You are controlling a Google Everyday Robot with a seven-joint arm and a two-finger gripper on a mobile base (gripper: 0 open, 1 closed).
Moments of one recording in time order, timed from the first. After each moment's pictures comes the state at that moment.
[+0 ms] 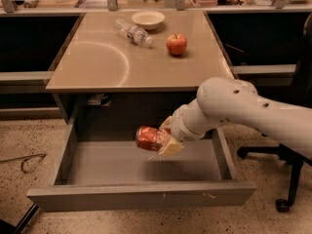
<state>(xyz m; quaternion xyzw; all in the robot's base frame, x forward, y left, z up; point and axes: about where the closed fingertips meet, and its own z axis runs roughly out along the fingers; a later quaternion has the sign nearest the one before) 0.515 -0.033 0.706 -0.68 0.68 0.09 0.26</state>
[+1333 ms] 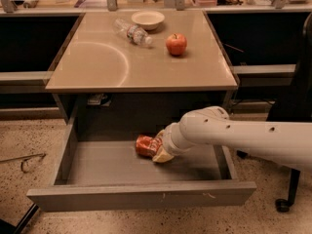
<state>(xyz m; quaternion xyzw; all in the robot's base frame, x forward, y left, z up) 0.556 -0.022 0.595 -0.67 0.69 0.05 0.27</state>
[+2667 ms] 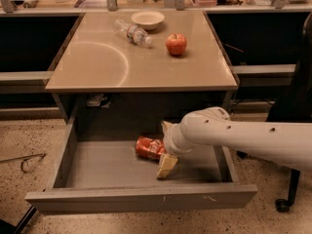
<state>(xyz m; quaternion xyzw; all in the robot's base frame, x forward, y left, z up) 0.556 -0.022 0.595 -0.67 0.69 0.05 0.27</state>
